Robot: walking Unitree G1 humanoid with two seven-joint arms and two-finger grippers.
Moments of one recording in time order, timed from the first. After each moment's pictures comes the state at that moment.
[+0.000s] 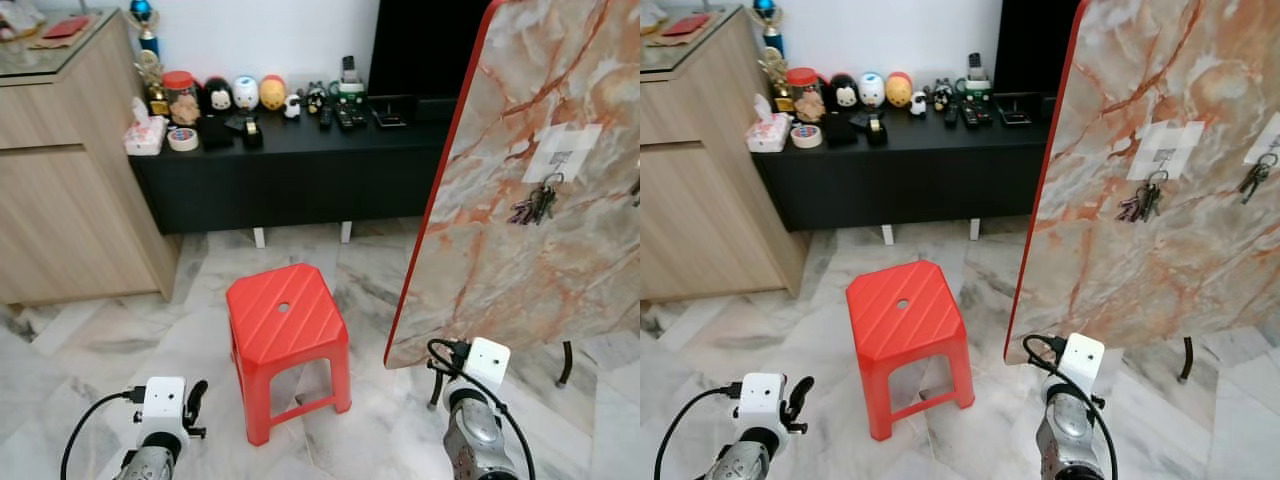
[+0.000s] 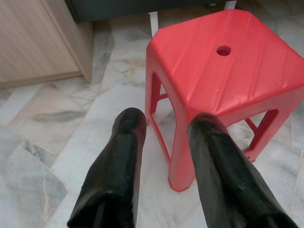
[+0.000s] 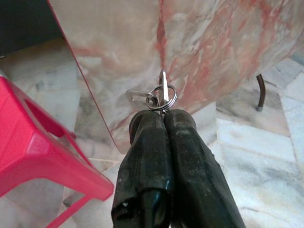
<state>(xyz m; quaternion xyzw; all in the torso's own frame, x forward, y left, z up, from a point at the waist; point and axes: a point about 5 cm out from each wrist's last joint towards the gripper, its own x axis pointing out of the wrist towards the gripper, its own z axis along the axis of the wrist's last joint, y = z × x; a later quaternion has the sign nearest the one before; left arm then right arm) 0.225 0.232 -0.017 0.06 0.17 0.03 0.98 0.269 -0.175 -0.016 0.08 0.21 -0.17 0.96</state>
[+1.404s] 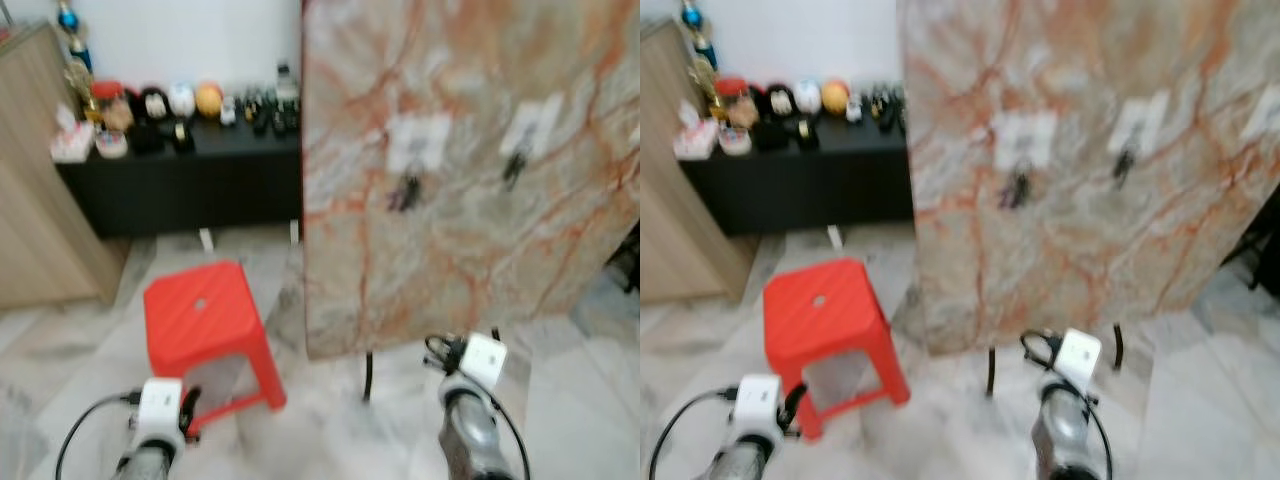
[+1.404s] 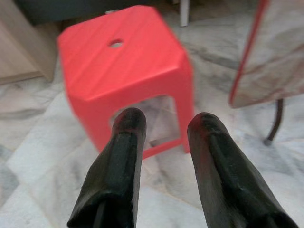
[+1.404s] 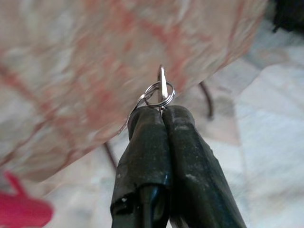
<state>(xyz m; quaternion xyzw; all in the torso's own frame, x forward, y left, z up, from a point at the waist) 0.221 0.232 -0.025 0.08 0.19 0.03 0.98 0.267 -0.181 -0.017 0.09 0.20 -0.18 0.96</state>
